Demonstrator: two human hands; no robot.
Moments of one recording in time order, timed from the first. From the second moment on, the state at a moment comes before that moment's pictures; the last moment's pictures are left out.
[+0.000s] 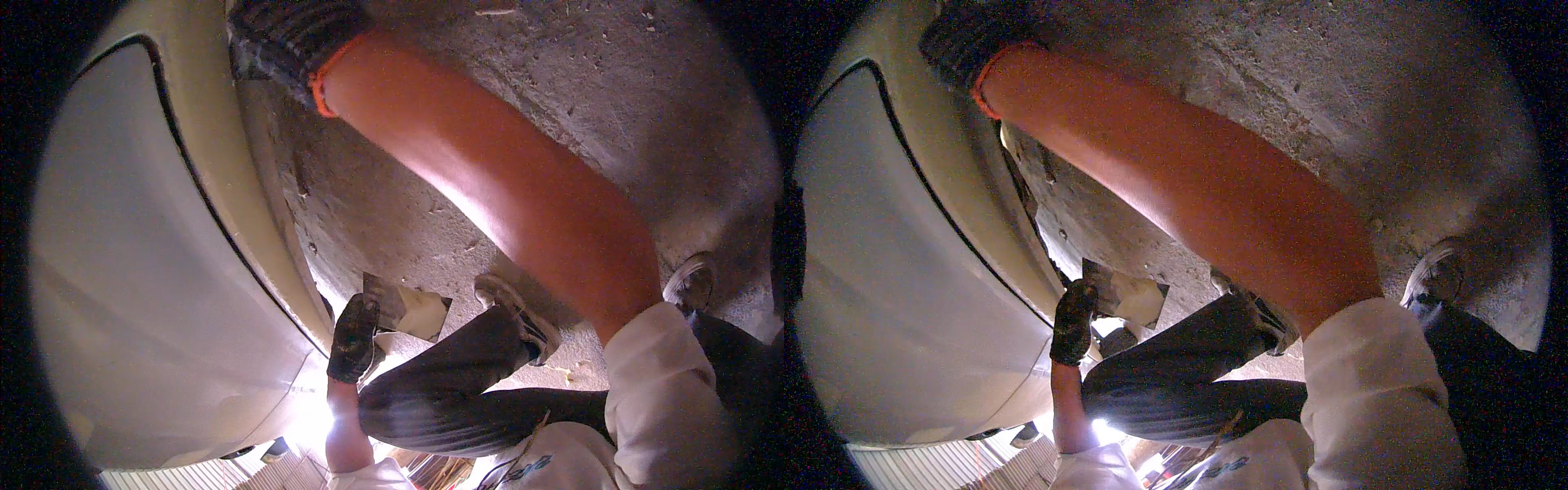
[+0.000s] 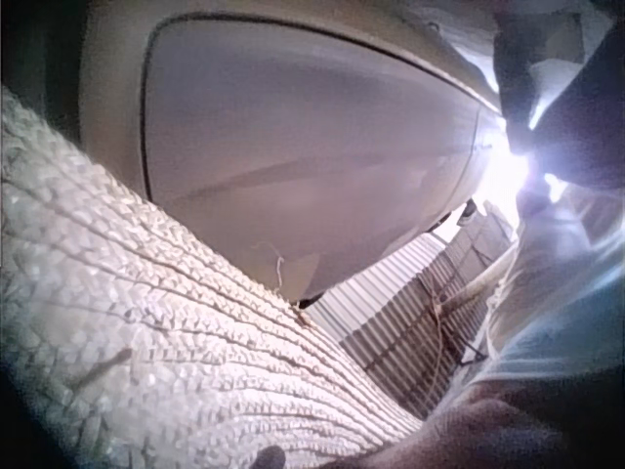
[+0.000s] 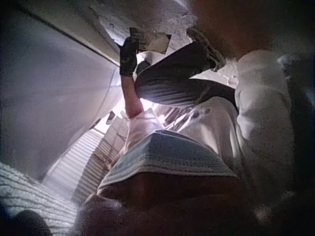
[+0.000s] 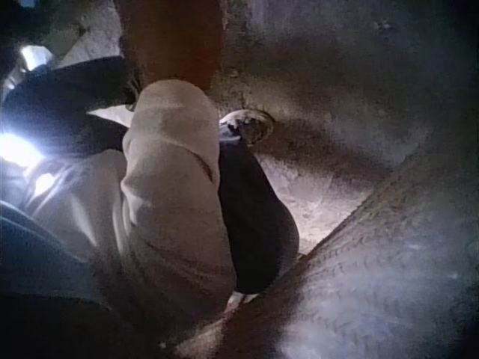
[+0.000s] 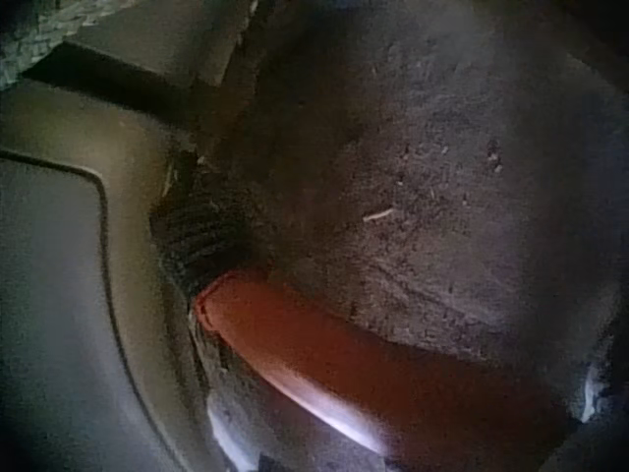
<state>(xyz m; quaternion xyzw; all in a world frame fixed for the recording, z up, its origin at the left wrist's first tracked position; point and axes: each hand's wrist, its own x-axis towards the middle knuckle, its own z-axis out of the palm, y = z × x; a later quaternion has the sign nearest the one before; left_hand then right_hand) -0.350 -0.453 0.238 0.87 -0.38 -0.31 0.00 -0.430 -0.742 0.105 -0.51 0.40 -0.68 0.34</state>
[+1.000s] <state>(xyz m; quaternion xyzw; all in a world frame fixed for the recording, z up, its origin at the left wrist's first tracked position) -0.300 -0.421 0.237 0.88 -0.35 -0.33 -0.06 -0.418 -0.744 0.107 -0.47 0.46 -0.64 0.40</state>
